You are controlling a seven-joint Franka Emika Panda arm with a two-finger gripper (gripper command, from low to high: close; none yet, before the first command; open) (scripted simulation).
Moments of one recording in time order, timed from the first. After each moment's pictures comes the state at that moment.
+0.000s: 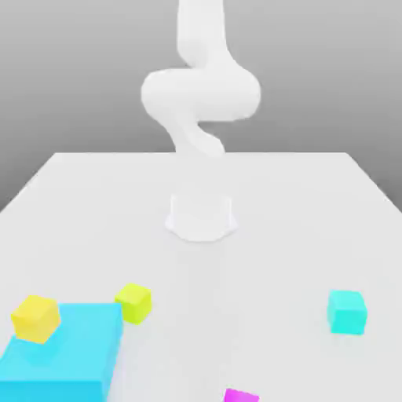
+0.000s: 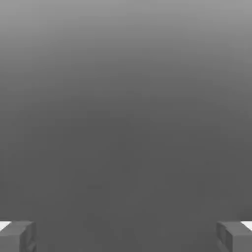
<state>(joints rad) -0.03 -0.73 0.00 -2.36 -0.02 2.35 0.82</state>
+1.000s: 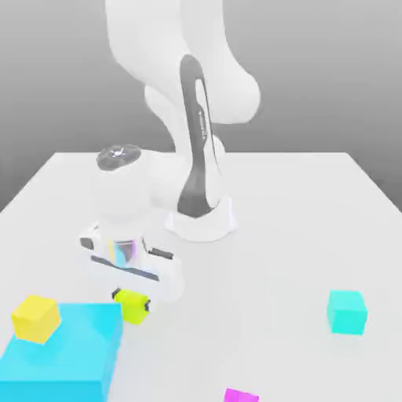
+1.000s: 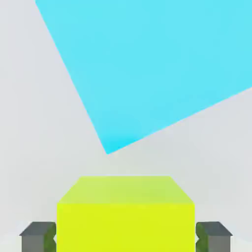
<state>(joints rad) -0.35 0.24 -0.01 -2.88 0.08 3.12 0.78</state>
